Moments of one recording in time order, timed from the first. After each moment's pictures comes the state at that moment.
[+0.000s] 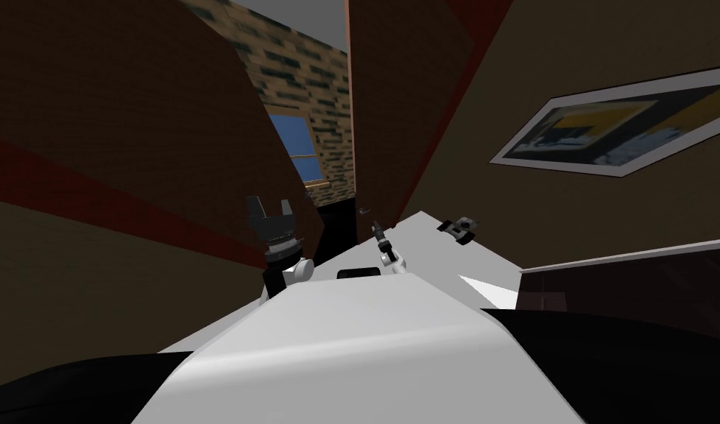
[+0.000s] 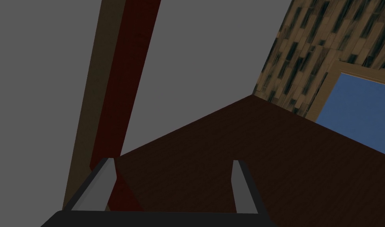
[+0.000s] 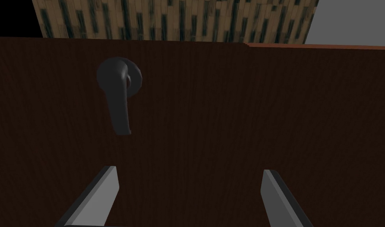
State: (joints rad) arm -0.08 -0.08 0.12 -0.92 0.17 -0.80 -0.20
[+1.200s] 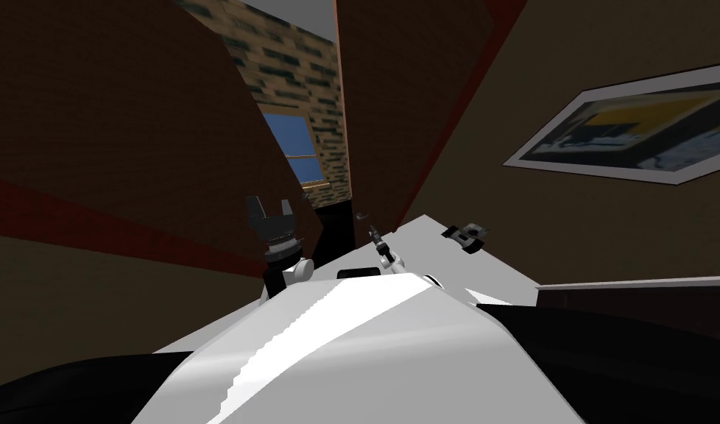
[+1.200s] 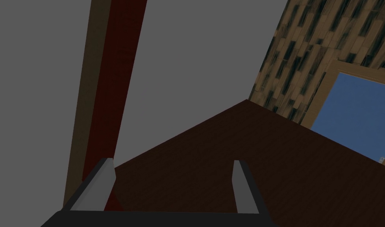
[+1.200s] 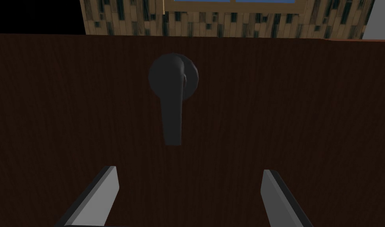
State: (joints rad) arm -0.19 -0.07 0.14 -0.64 0.22 -0.84 -0.25
